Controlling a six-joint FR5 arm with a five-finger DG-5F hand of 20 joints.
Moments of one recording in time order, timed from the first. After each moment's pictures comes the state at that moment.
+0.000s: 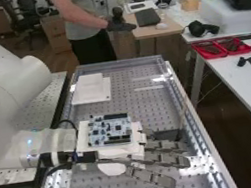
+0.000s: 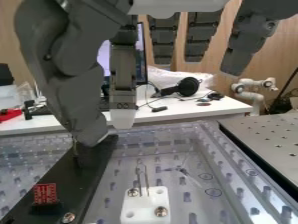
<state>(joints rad) 1.13 -2.17 -1.60 -2.68 -1.99 -0.78</state>
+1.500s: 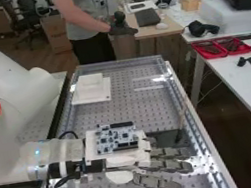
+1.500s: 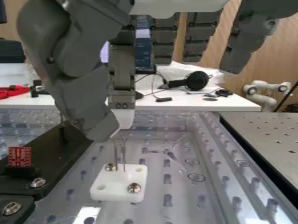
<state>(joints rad) 1.10 -2.25 -1.52 -2.72 -2.08 -0.89</state>
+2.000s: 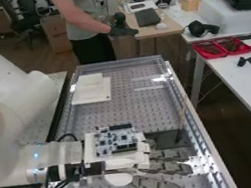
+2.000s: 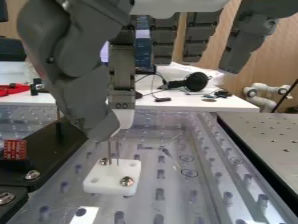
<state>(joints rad) 1.10 -2.25 -1.52 -2.71 -2.09 -0.91</state>
